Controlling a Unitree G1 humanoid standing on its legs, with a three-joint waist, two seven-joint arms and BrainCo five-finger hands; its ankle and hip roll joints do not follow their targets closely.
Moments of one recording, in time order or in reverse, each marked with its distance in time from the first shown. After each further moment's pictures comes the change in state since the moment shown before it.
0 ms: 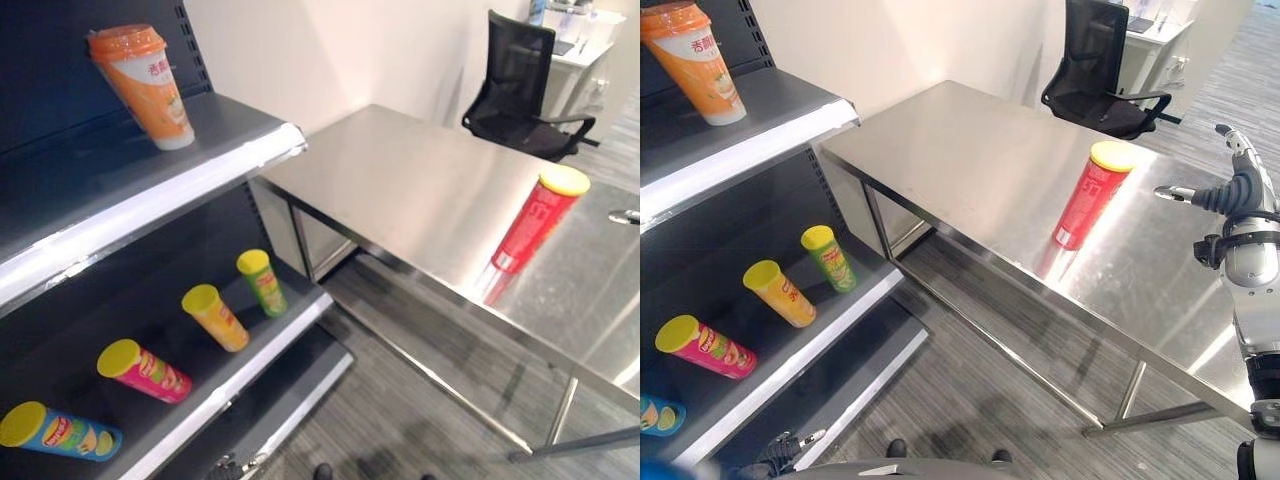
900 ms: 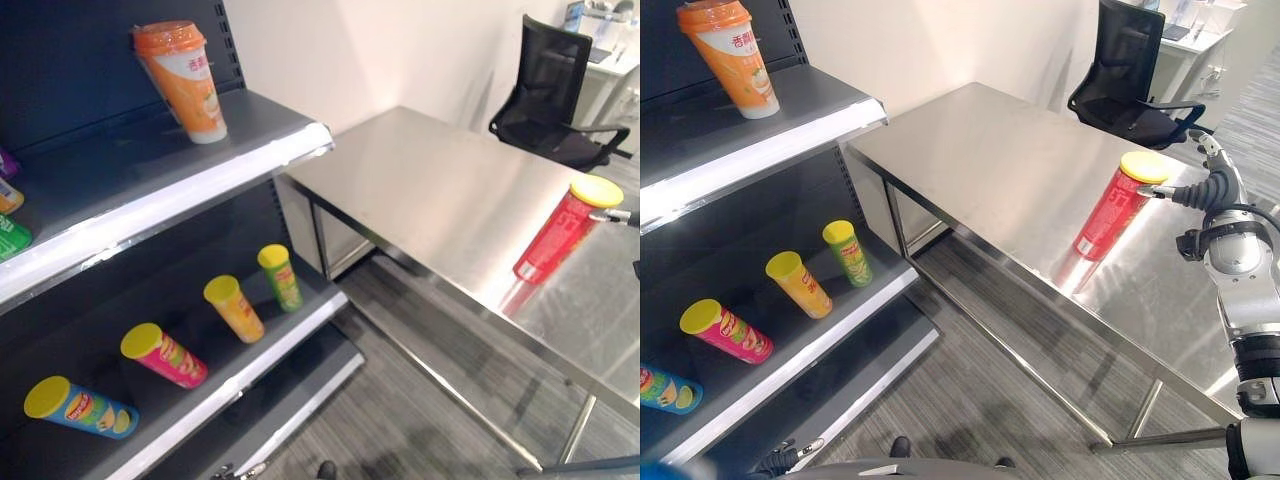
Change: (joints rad) left arm 0.035 0.000 -0.003 -0.002 -0.009 0.010 -0.004; right arm -0.106 0.003 0.116 0.087 0.049 -0.002 0.061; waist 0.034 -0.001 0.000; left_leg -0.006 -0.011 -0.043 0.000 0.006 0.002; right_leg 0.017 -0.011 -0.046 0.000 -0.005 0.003
